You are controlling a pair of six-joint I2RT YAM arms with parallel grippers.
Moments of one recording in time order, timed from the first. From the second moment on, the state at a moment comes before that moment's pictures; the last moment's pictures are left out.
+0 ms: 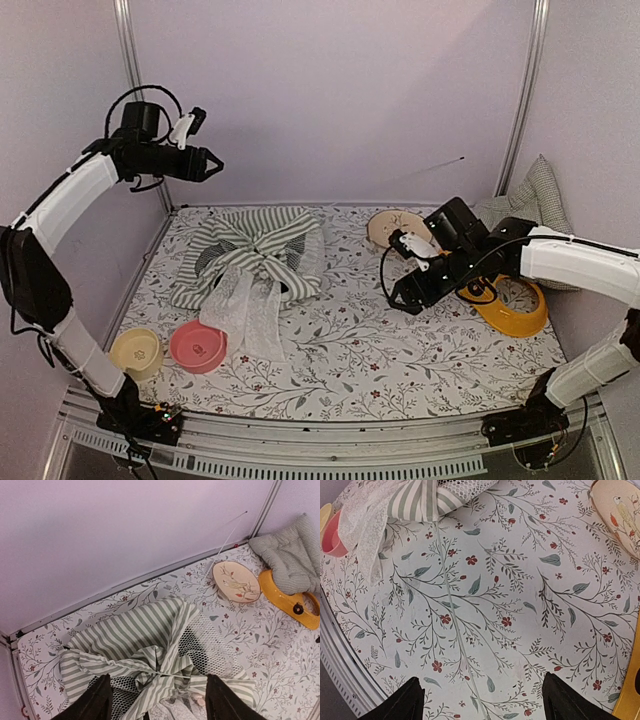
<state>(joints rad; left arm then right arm) -0.16 1.67 1.72 -0.65 0.40 0.14 0.76 1.39 1.09 -0.65 -0.08 0.11</state>
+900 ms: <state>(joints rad) -0.24 1.28 1.02 -0.18 0.30 -0.32 0.87 1.53 0.96 -0.63 -0.16 0.17</state>
